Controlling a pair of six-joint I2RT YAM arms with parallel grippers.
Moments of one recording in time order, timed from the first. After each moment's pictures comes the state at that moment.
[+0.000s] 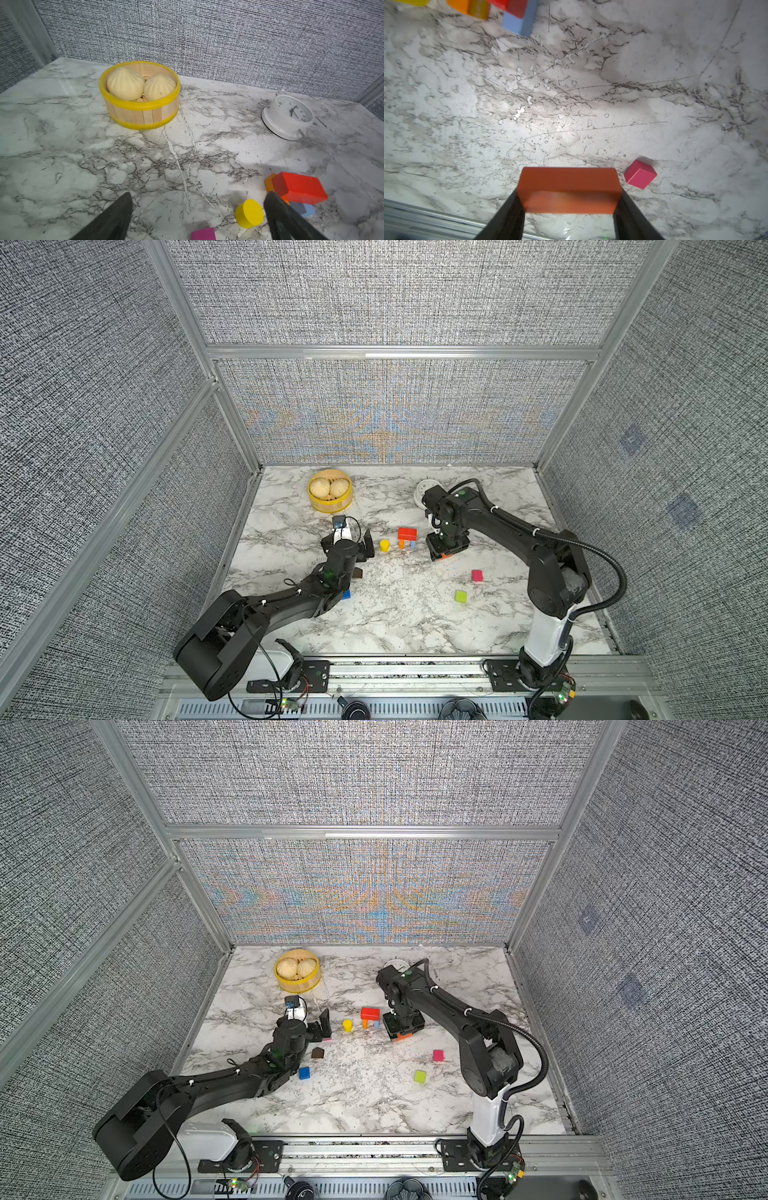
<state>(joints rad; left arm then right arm) -0.68 1.33 0.48 0.47 -0.51 -0.42 0.58 1.85 1.57 -1.21 0.01 0.24</state>
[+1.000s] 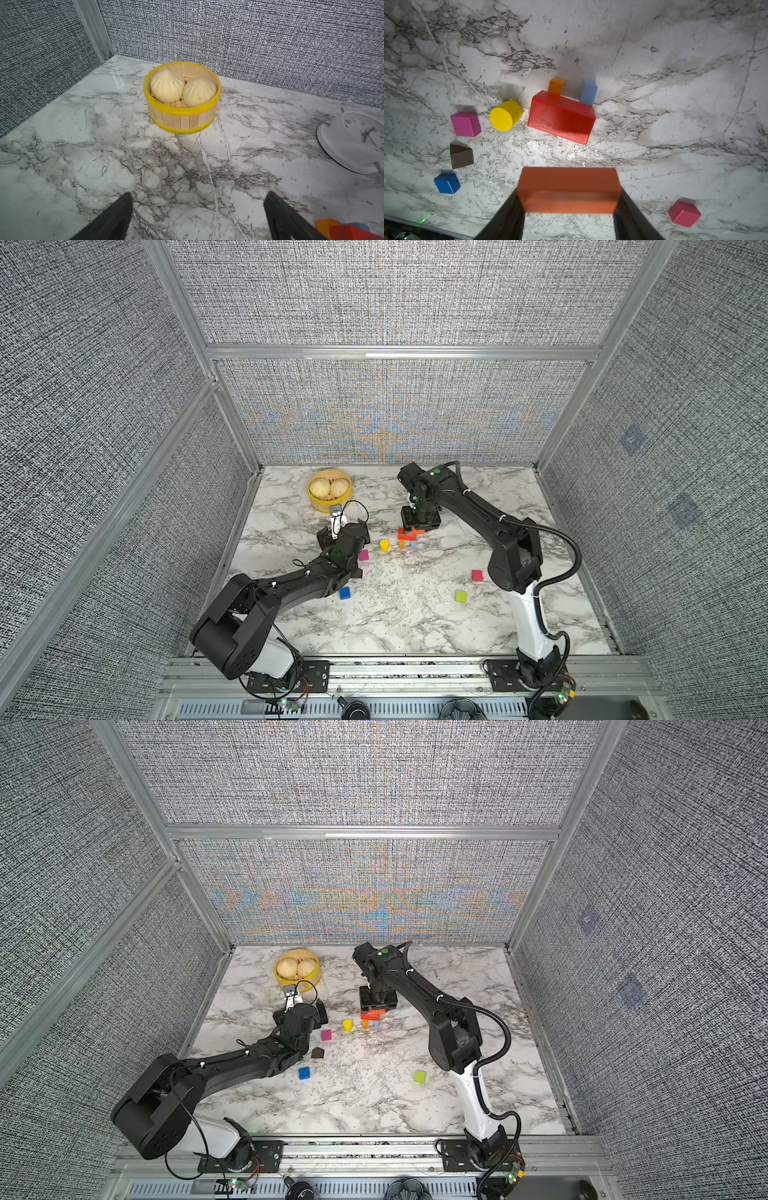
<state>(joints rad) -0.63 1.46 0.64 0.30 -0.68 -0.47 0.62 2.22 2.13 -1.33 -0.03 0.44</state>
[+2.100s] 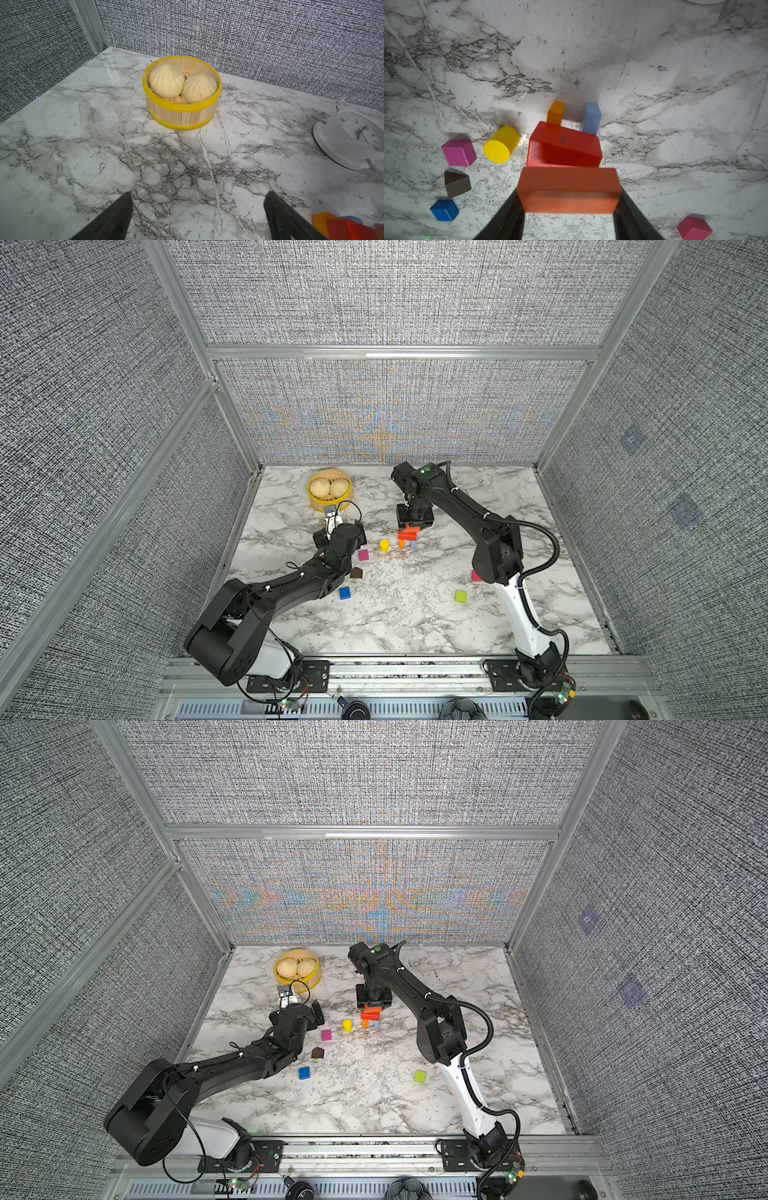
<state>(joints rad) -0.60 1.42 0.60 0.30 -0.60 -0.48 0.62 2.38 2.32 -1.40 -0.01 0.47</state>
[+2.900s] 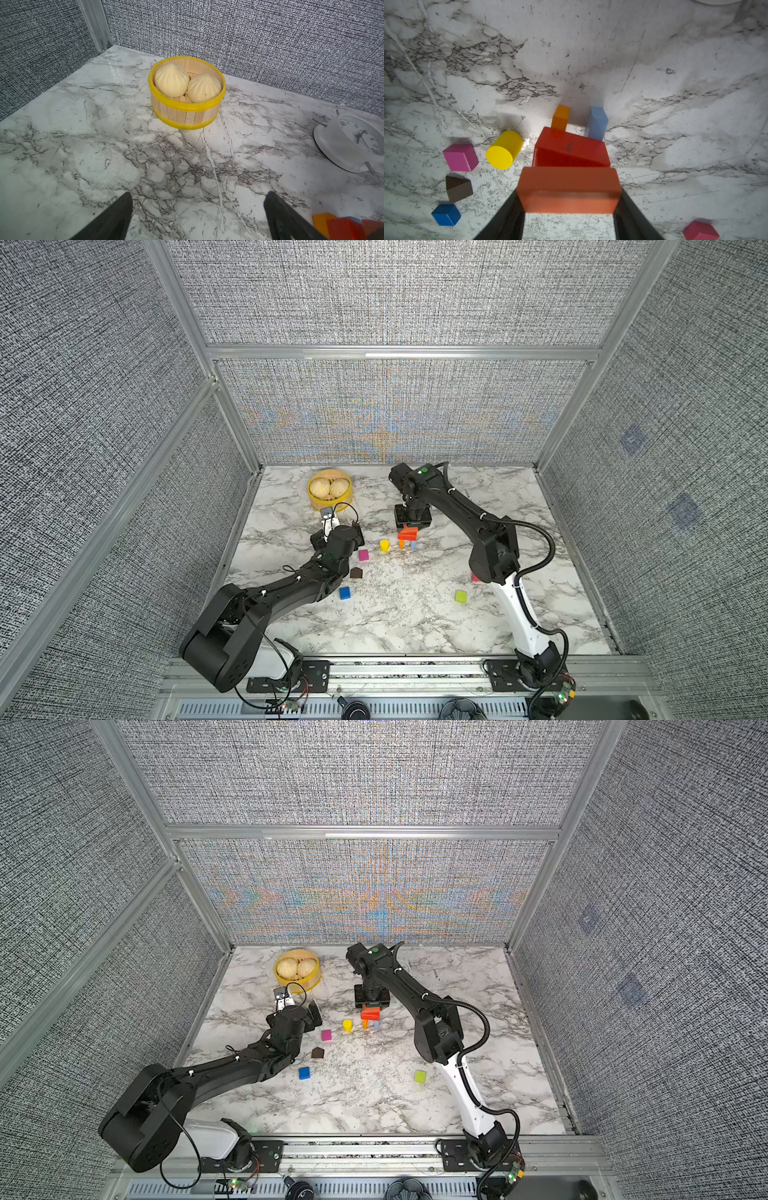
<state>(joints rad) -0.59 1.38 0.57 0.30 -0.60 -0.49 0.63 2.41 2.36 -1.41 -0.01 0.48</state>
